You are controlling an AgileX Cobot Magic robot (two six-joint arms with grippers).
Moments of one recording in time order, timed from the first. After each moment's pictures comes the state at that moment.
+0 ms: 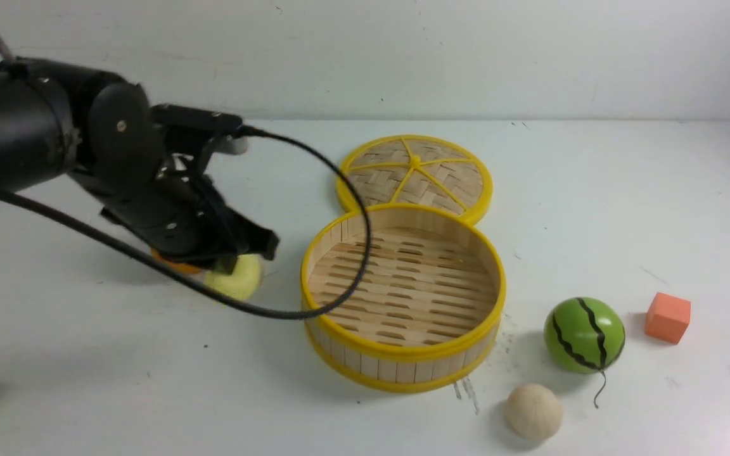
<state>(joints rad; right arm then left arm) 0.05 -0.01 0.02 0.04 0.39 0.04 -0.38 1.65 -1.30 0.00 0.75 -0.05</state>
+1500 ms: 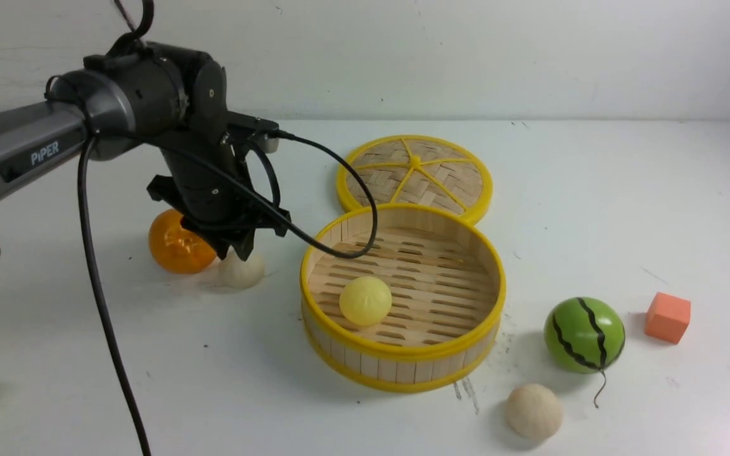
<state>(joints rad) 0.05 -0.01 0.02 0.04 0.39 0.04 -0.28 2.10 -1.79 0.04 0.98 0.02</state>
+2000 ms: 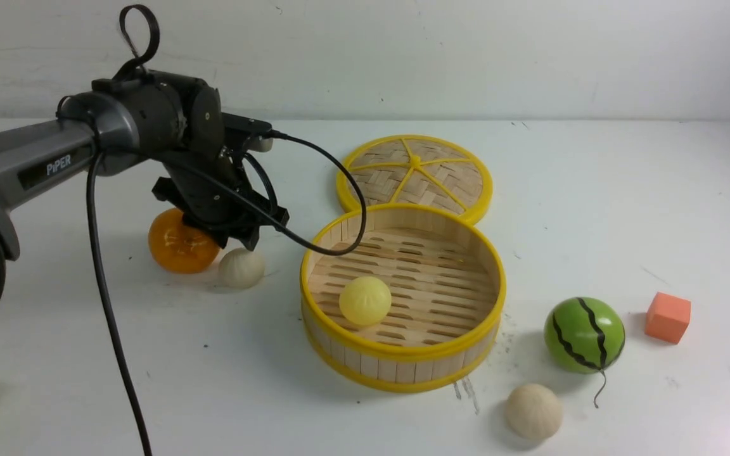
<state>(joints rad) 0.05 -0.01 0.02 0.04 0.39 0.04 -0.26 2.16 -1.78 0.04 0.81 0.02</state>
